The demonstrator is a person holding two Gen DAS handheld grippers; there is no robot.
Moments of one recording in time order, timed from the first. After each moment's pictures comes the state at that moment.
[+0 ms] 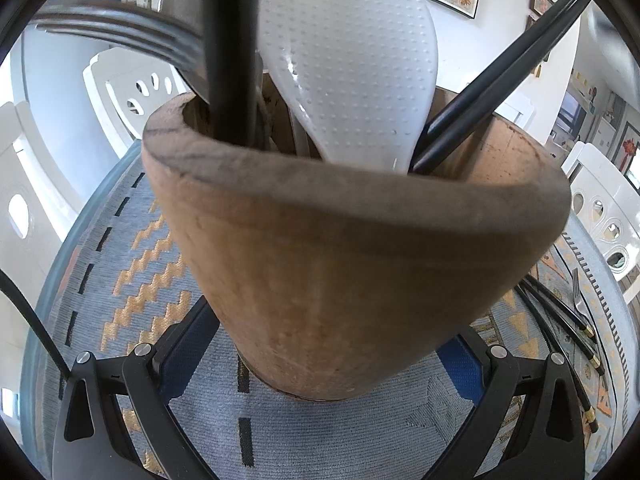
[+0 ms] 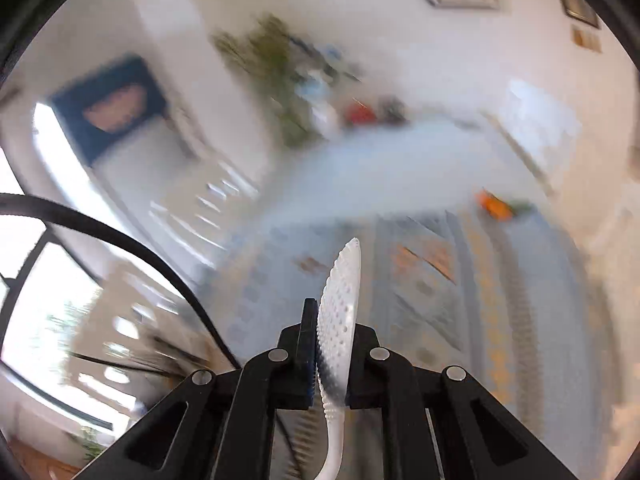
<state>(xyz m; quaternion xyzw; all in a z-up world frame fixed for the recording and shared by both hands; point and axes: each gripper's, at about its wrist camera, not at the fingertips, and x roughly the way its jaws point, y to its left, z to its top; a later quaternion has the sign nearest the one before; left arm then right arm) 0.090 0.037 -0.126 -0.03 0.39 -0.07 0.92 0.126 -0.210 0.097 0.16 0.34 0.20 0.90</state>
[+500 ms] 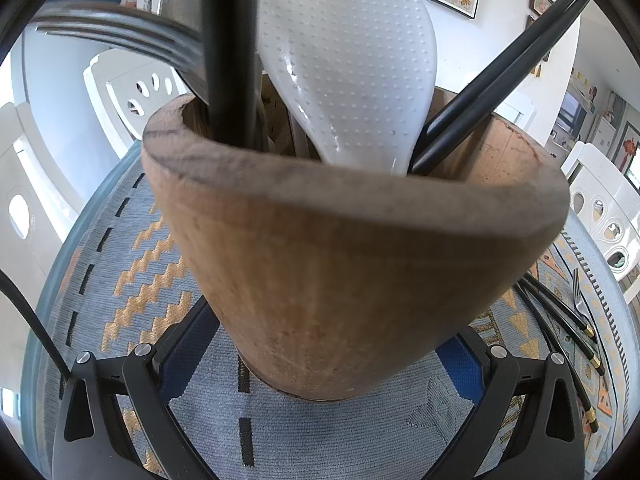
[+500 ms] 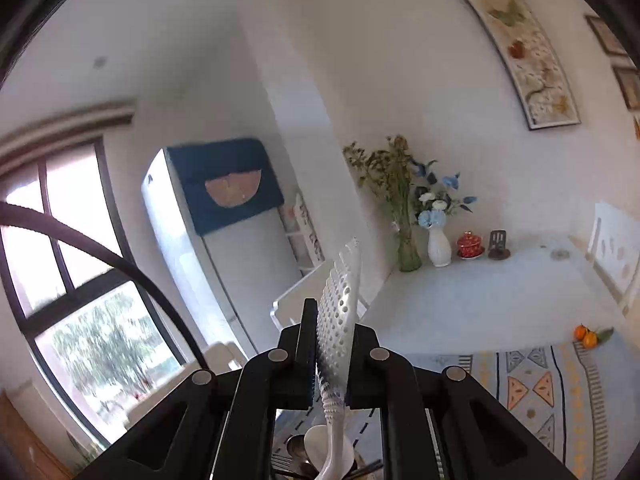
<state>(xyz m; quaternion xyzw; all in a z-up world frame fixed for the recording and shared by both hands) 0.090 0.035 -0.126 -0.03 0.39 -0.07 0.92 0.098 -0.105 0.156 0.13 0.16 0.28 0.94</state>
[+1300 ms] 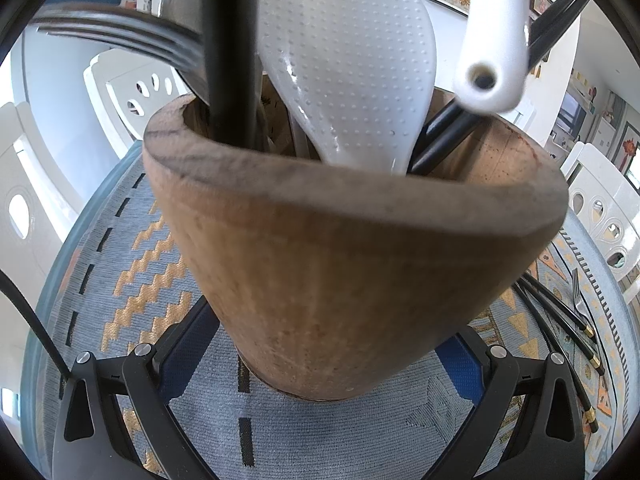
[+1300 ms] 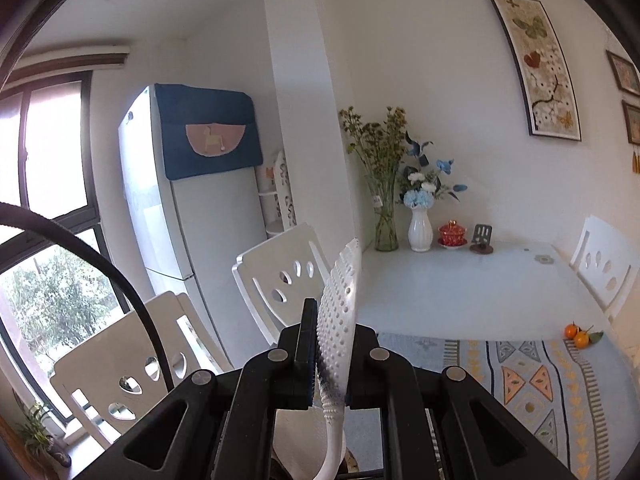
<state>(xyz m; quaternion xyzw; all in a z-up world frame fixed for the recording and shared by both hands) 0.089 0.034 -0.125 -0.03 0.39 -0.07 0.92 0.117 -0.049 0.081 0.06 0.18 0.23 0.96</state>
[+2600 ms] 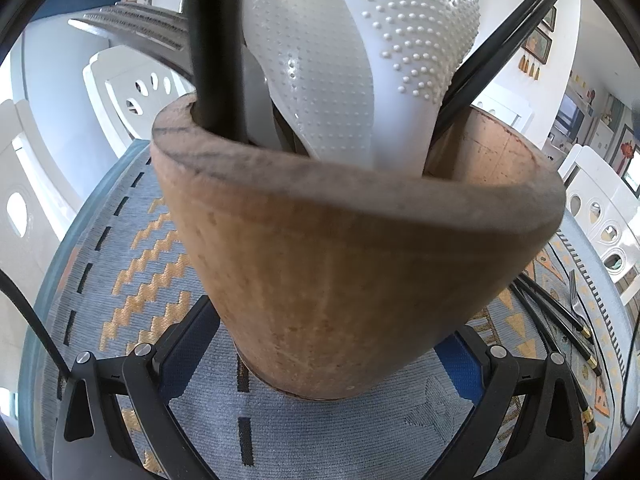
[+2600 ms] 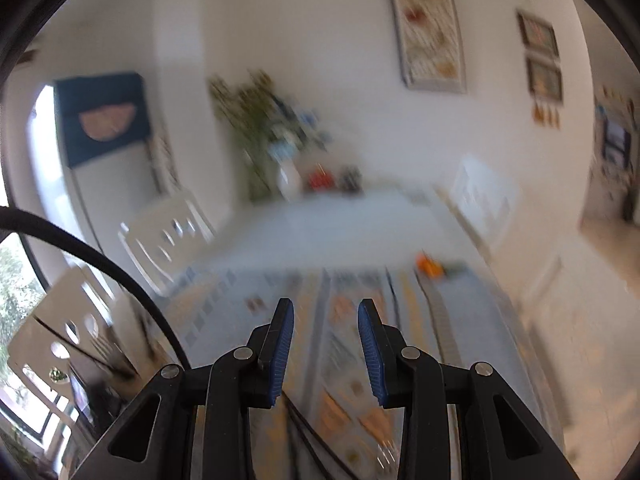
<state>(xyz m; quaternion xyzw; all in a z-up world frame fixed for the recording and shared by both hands) 0.085 0.036 -0.124 -0.04 0.38 -0.07 0.92 0.083 -0.248 0.049 0.05 0.33 0.04 0.94</state>
